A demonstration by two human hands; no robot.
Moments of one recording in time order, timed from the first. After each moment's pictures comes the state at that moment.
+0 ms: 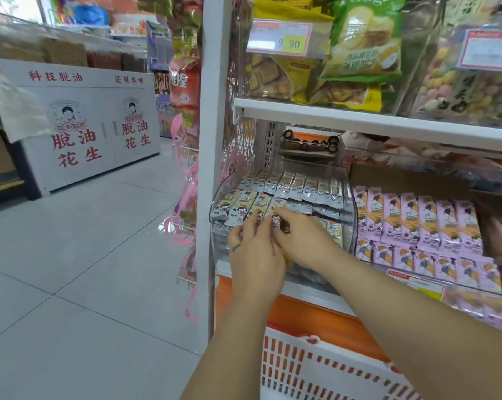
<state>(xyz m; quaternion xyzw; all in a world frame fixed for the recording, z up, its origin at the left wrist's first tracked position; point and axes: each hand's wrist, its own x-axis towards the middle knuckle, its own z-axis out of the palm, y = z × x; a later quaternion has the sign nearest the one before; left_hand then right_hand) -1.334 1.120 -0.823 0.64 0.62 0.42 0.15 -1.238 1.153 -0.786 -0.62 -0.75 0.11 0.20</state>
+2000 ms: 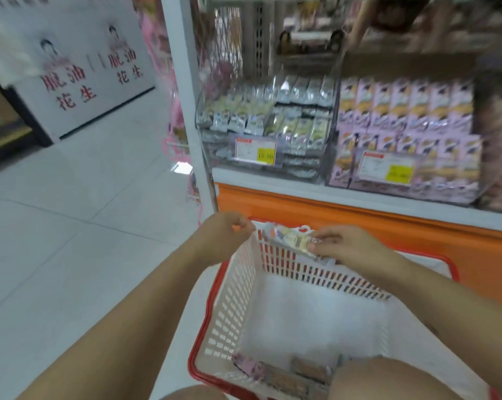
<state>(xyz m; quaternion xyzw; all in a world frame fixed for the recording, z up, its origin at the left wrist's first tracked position) -1.377 1.022 -0.862 0.66 0.63 0.19 0.35 -1.147 1.005 -0.873 -0.61 -0.60 0.46 0.23</state>
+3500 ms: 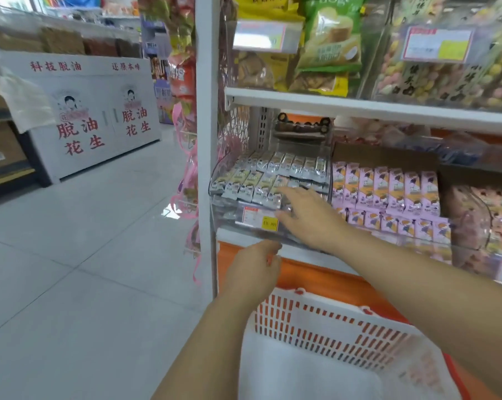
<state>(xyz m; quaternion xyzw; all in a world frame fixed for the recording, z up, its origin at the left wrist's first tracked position) -1.340 1.028 -0.822 0.69 0.58 0.30 0.30 -1.207 1.088 -0.768 -0.56 -0.81 0.03 0.16</state>
